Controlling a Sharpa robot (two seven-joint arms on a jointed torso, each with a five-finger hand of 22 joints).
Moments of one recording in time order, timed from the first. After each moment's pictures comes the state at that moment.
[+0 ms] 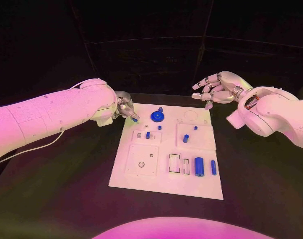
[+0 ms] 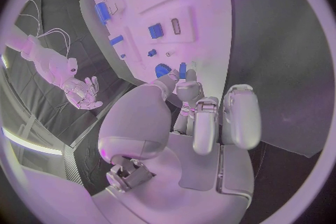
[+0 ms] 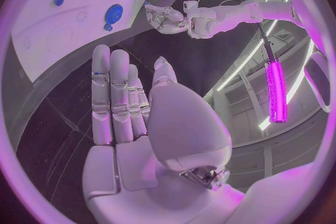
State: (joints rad) left arm 1.30 -0.65 -0.06 1.23 -1.05 0.13 -0.48; left_hand 1.21 0.03 0.38 0.00 0.04 0.84 0.06 0.70 0.41 1.27 -0.02 1.13 0.87 1.47 -0.07 1.56 1.31 0.06 1.45 0.04 1.38 1.30; right arm 1.28 -0.85 -0.02 1.48 -0.83 -0.32 0.04; right_hand 1.47 0.02 -0.26 0.27 0.34 0.77 0.18 0.25 0.08 1.00 0.09 0.78 0.63 1.37 0.00 0.60 0.66 0.18 1.19 0.11 0.68 0.29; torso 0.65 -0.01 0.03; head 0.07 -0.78
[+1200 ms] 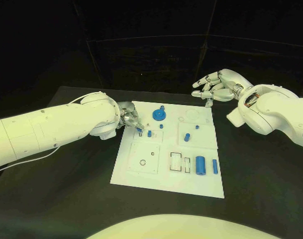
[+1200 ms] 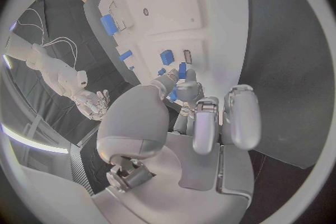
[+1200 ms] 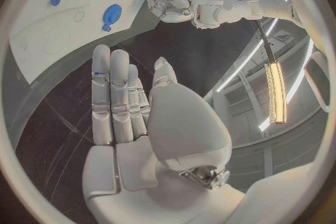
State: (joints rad) left arm 1.23 -0.72 -0.07 1.39 -1.08 0.03 -0.50; left_hand 1.18 0.01 0.44 -0.01 0.05 0.84 0.06 0.72 0.43 1.27 -0.02 1.13 0.87 1.47 -0.07 1.56 1.31 0.06 1.45 0.03 1.38 1.30; right arm 1.28 -0.83 -0.02 1.46 -0.83 -0.32 0.05; right_hand 1.47 0.03 -0.26 0.27 0.34 0.77 0.18 0.26 0.08 1.00 0.09 0.79 0.62 1.37 0.00 0.60 0.67 0.18 1.19 0.11 0.67 0.29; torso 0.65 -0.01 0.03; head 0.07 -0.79
